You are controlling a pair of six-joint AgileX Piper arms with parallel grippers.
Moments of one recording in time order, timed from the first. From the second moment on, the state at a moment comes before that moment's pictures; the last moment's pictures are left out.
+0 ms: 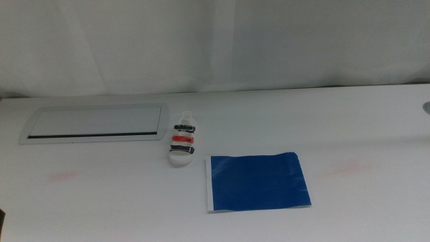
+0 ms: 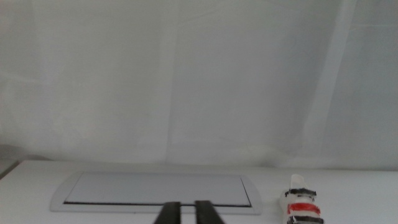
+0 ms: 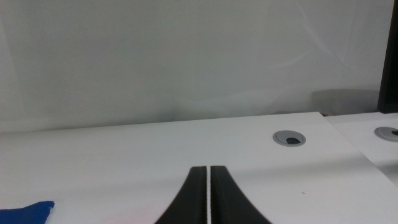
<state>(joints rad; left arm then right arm) -0.03 0.00 0.00 0.21 0.13 -0.31 0.02 0.18 0.00 0.05 0.00 -0.05</state>
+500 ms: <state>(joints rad) -0.03 0.00 0.00 0.20 0.04 -0.40 0.02 0.18 0.00 0.05 -0.01 -0.05</state>
